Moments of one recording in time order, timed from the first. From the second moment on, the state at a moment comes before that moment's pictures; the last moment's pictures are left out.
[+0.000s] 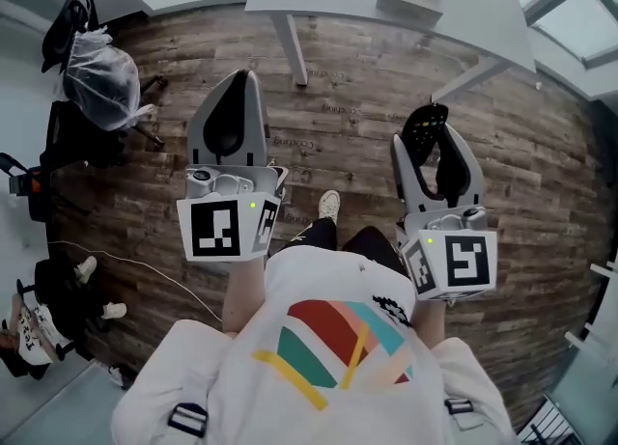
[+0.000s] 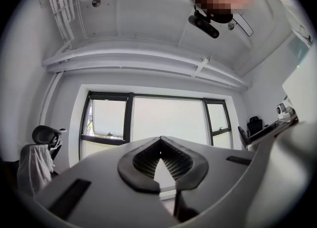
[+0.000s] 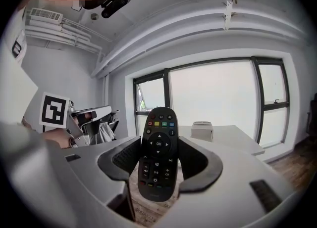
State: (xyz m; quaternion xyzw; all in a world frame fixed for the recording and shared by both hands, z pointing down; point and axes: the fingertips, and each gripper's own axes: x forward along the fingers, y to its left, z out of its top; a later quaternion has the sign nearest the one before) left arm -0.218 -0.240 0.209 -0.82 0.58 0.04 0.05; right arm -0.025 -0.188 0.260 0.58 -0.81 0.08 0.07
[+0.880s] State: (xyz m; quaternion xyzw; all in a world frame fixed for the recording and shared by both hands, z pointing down) left arm -0.100 -0.452 0.213 -0.83 0.55 0.04 0.05; right arm 0.087 -0.400 0.264 0.59 -0.80 0.09 0.07
